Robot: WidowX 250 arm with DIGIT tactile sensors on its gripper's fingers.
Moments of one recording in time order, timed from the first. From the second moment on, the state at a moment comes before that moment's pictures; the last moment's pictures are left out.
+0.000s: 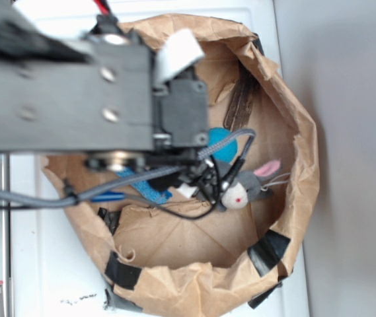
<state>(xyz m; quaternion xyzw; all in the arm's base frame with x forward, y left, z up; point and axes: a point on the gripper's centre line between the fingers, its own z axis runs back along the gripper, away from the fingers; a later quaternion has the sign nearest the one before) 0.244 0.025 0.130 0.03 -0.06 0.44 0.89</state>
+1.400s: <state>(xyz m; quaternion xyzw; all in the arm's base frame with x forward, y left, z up) 0.322 0.060 0.066 0.04 -0.03 0.50 0.87</state>
